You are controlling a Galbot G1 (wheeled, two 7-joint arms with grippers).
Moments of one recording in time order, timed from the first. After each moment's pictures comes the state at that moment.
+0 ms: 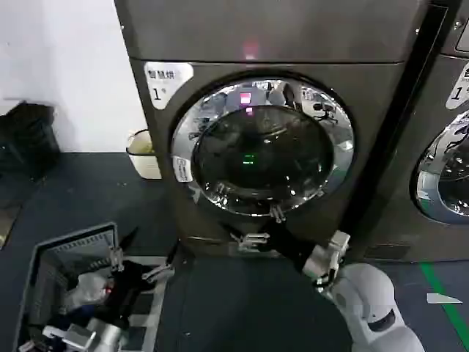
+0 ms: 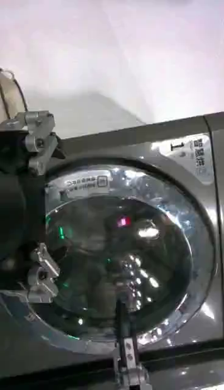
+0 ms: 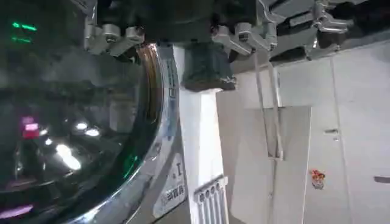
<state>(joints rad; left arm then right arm) 1.66 -1.53 -0.73 -2.33 -0.01 0.03 0.36 -0.93 1.26 0.29 2.03 0.38 -0.41 -0.56</state>
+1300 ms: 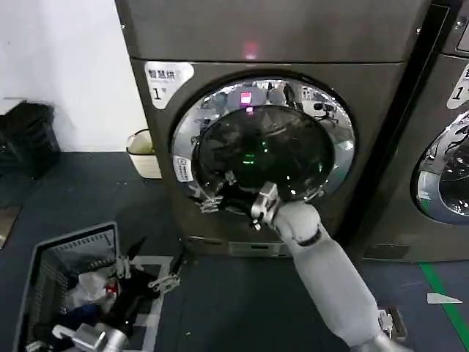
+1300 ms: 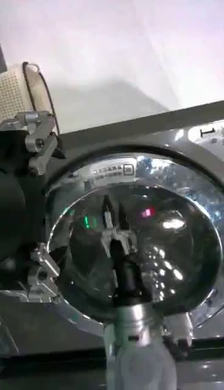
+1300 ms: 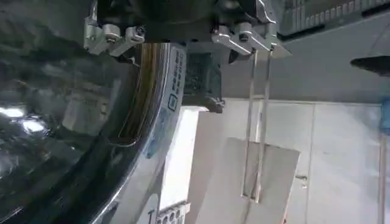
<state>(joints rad) 1.68 -1.55 -0.73 -2.35 0.04 0.11 0.41 -0.45 1.41 -0.01 1.43 0.28 -0.21 -0.60</state>
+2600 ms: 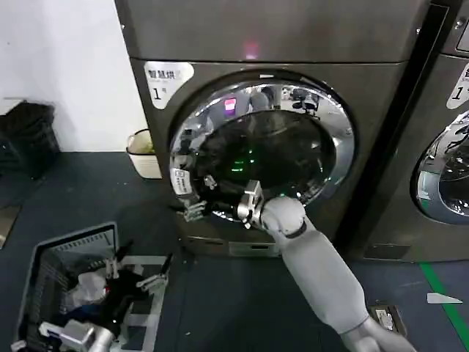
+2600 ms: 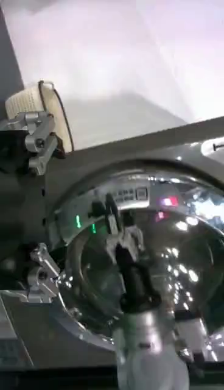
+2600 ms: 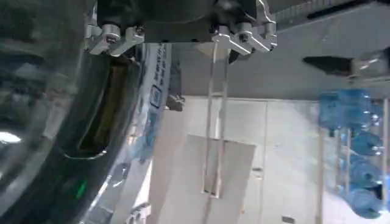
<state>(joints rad) 1.64 -1.51 -0.85 -2.36 -0.06 0.26 0.47 -0.50 1.35 -0.01 1.56 0.36 -0.25 -0.90</state>
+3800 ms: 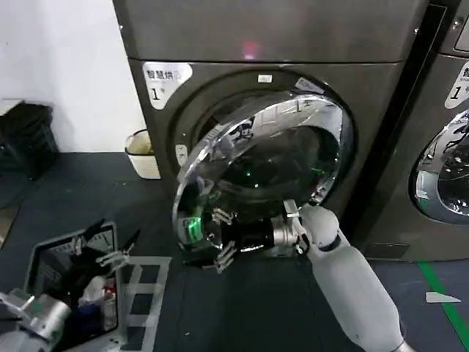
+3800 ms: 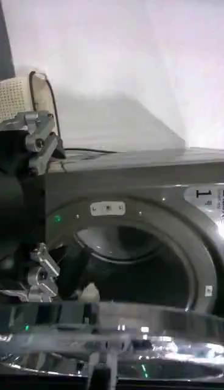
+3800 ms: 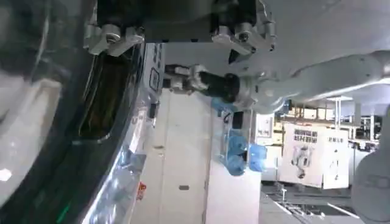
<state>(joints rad) 1.44 -1.36 -1.05 -2.19 -0.35 0.30 0.57 -0.64 1.23 0.11 1.65 0.45 -0.20 -1.34</state>
